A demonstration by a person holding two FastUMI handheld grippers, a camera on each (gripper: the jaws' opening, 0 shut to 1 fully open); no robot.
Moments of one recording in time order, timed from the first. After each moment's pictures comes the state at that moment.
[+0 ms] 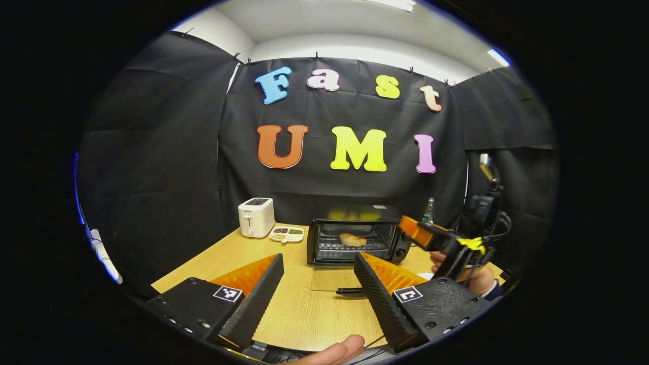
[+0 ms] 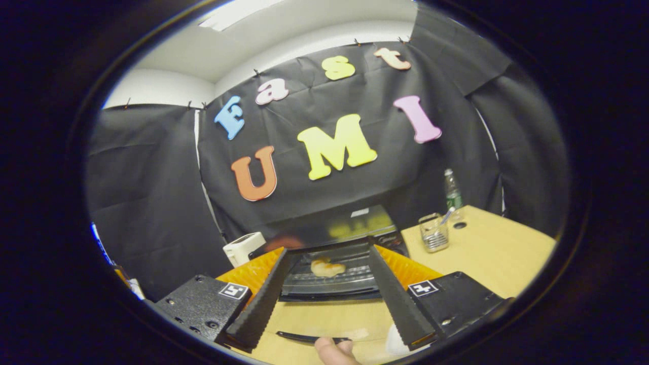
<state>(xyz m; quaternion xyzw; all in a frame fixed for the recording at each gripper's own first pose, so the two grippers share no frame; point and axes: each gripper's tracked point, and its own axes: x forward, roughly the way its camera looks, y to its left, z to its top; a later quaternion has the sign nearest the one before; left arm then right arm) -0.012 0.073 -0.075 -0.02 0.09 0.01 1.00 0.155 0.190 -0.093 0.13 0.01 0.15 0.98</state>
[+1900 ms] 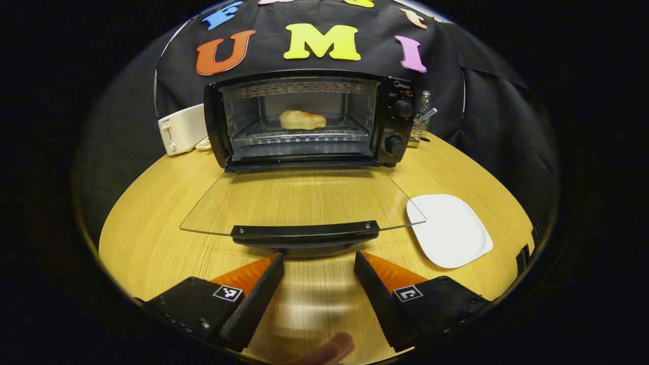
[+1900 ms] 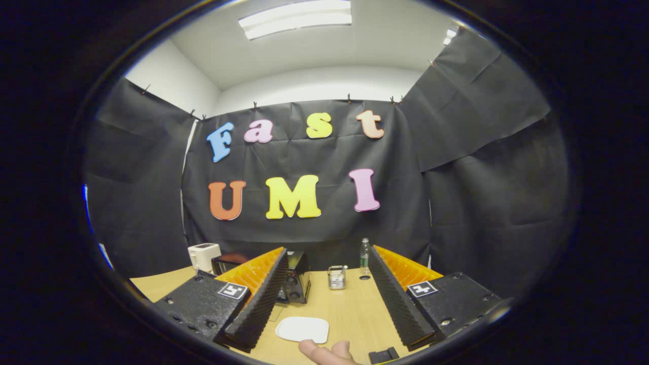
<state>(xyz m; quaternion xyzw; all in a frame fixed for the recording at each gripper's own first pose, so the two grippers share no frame) 0.095 -0.051 -0.351 0.01 0.37 -0.04 0.93 -0.008 -0.011 -0.009 0.04 -0.08 0.05 0.99</state>
